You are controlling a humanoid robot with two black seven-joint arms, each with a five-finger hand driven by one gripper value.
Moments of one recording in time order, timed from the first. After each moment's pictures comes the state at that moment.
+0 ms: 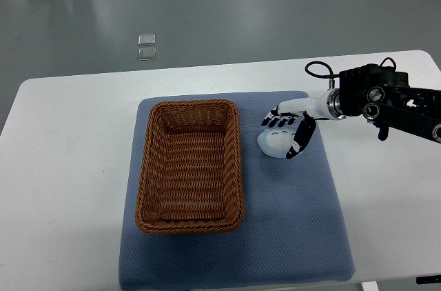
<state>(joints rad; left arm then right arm) -0.13 0.00 -0.09 -0.15 0.06 -0.06 0.06 1.07 -0.49 0.16 1.21 -1.06 0.37 -0.28</state>
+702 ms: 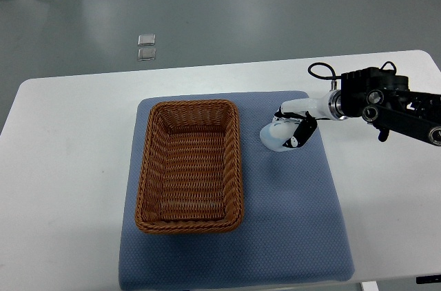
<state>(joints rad) -0.13 0.00 -0.09 -0.15 0.06 -0.05 0.06 1.07 -0.49 0.18 1.18 -1.08 0.38 -0.26</state>
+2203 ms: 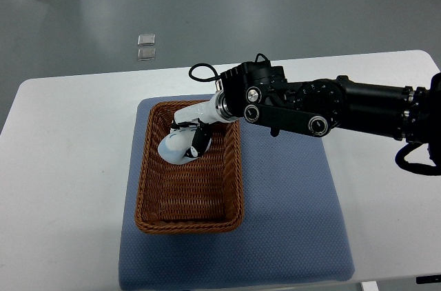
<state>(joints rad) -0.13 0.00 -0.09 -0.15 0.06 -0.05 0.06 1.31 0.00 -0.02 0.95 -0.94 0.36 -0.25</state>
